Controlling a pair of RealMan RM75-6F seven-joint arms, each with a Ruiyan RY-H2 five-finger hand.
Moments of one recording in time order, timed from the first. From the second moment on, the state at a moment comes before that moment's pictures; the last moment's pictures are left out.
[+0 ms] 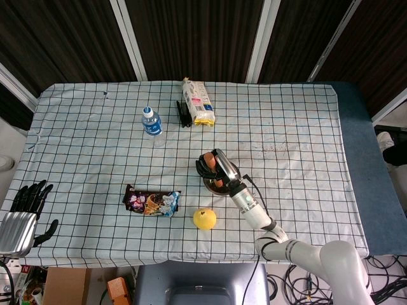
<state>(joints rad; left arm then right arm) -0.12 -1.15 -0.04 -1.55 1.56 1.51 0.02 0.90 -1.93 0.27 -0.87 -1.47 1.08 1.21</state>
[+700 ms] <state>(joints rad) -0.12 -1.15 -0.03 -1.55 1.58 1.52 0.02 0.89 -1.94 0.27 -0.83 -1.48 1.12 1.30</state>
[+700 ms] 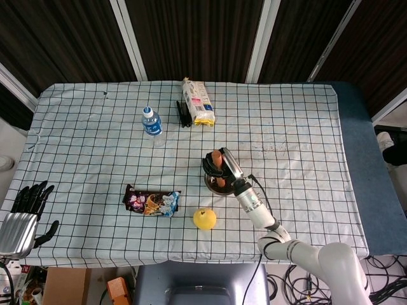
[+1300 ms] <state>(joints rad) -0.12 -1.14 -0.04 -1.55 1.56 1.52 0.00 0.90 -1.96 0.28 -0.78 -1.43 1.05 1.28</state>
